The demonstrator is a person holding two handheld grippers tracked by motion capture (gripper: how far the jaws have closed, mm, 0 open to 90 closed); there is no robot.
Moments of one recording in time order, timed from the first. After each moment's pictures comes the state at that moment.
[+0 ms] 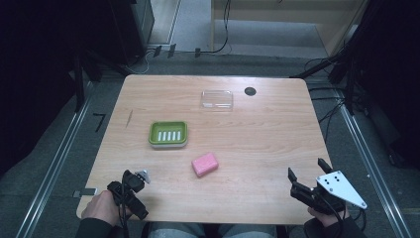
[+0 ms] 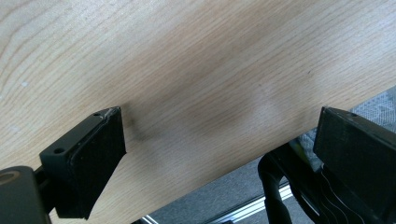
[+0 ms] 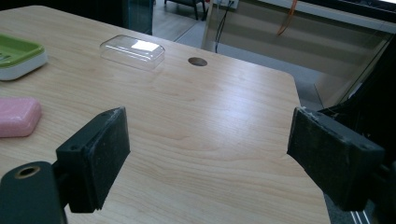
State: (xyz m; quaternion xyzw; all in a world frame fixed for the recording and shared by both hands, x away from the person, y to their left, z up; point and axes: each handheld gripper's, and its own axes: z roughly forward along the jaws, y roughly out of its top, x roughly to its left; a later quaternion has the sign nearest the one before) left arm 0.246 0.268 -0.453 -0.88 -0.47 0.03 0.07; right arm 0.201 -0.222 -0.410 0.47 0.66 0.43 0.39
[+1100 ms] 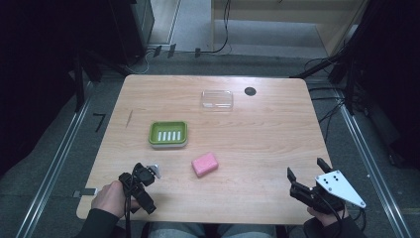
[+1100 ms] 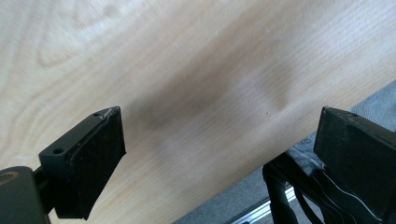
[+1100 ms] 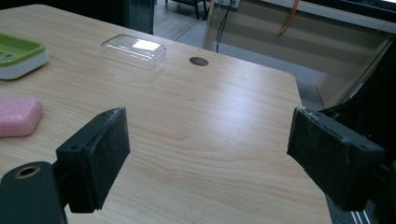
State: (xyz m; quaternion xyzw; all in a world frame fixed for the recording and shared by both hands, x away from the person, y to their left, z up) left arm 0.265 0.242 -0.441 -0.91 -0.42 0.03 0.06; right arm 0.202 -0.221 -0.410 0.47 0.67 0.43 0.39
